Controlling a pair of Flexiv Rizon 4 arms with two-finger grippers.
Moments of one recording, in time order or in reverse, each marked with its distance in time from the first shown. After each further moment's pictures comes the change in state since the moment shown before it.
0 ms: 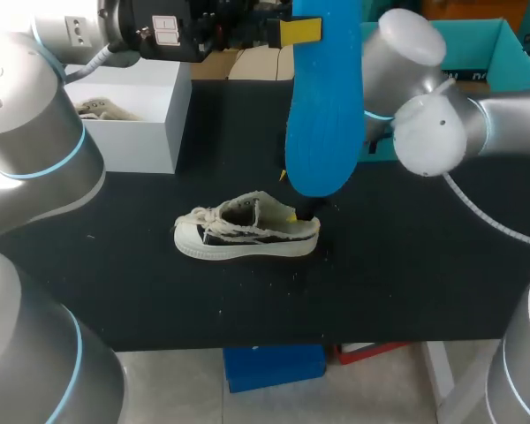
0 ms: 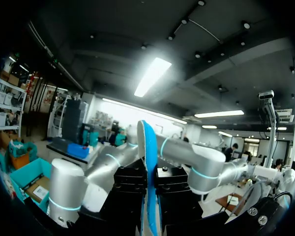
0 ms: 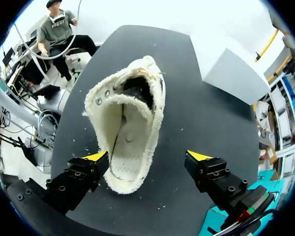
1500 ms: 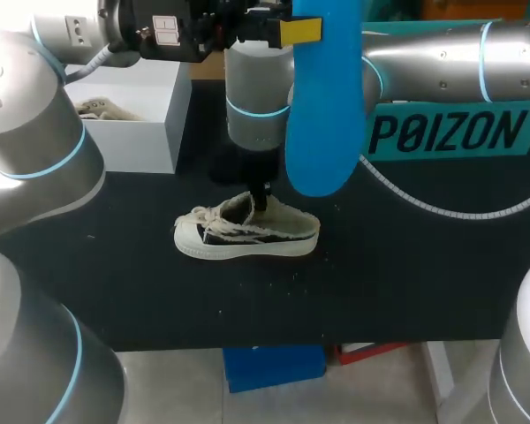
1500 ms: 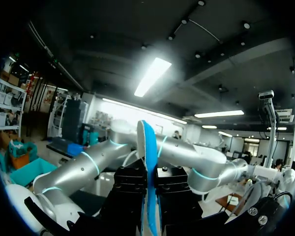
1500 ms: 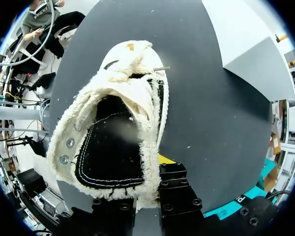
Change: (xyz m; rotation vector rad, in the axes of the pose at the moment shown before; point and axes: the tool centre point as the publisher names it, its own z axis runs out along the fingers) left arm 0.000 0.000 0.000 0.000 0.000 0.000; right arm -0.010 0.039 0.051 0.336 0.069 0.038
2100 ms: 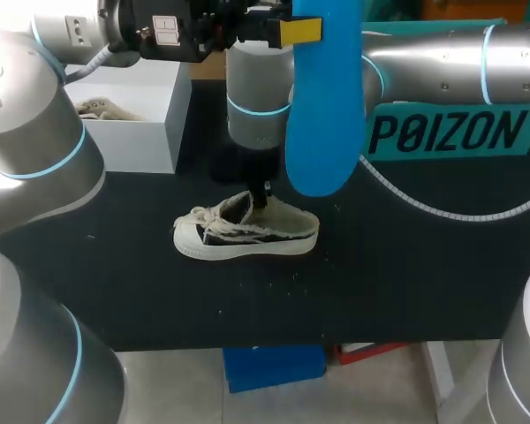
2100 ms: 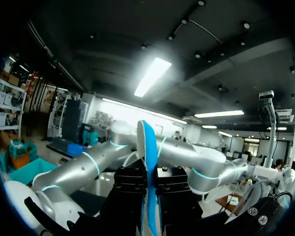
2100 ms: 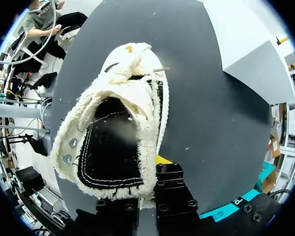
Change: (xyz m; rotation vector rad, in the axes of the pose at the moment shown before) left arm 0.000 0.000 0.000 0.000 0.000 0.000; right arm -0.003 0.002 -0.007 -0.008 -0.003 -0.028
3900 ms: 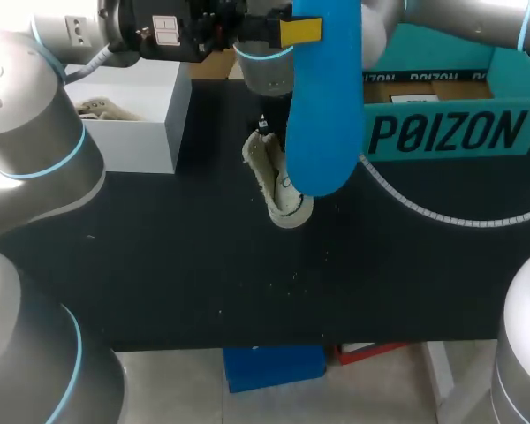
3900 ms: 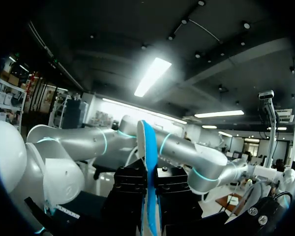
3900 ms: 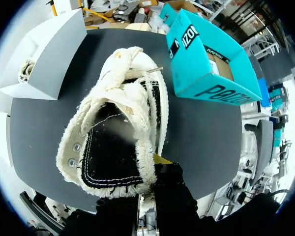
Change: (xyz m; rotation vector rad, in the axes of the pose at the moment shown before) left arm 0.000 0.000 0.000 0.000 0.000 0.000; right arm -0.016 -0.065 -0.102 0.113 -0.300 1.677
